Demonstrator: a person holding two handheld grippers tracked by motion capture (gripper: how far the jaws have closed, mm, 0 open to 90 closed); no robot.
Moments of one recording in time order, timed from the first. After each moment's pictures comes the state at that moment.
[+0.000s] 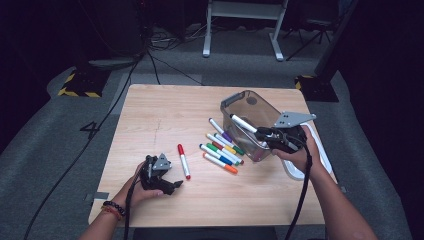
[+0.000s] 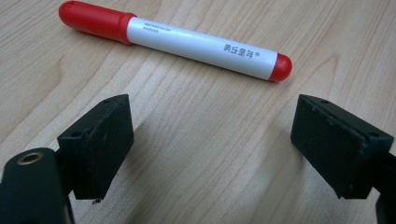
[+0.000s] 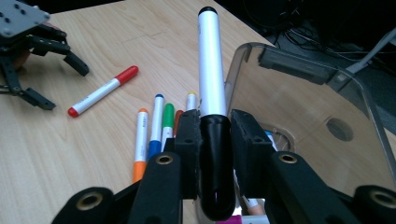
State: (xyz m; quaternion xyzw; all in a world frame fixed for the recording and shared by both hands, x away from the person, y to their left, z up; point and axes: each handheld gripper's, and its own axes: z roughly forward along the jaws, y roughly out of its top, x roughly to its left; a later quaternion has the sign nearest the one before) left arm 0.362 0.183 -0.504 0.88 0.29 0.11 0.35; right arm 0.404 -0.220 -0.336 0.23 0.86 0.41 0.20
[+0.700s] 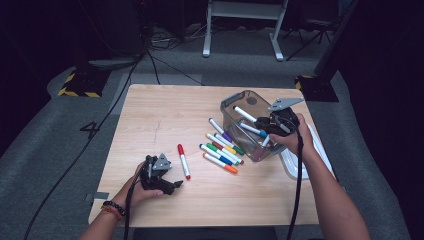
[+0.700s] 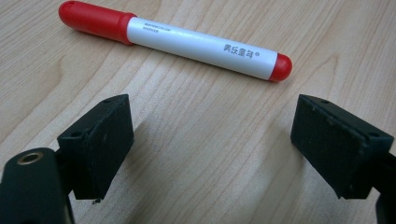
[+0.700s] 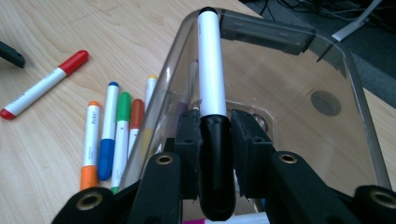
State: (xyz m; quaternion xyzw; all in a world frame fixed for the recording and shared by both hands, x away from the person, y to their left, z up) left arm 0.362 0.183 -0.504 0.88 0.29 0.11 0.35; right arm 0.465 -0.220 -0.352 0.29 0.87 0.36 0.18
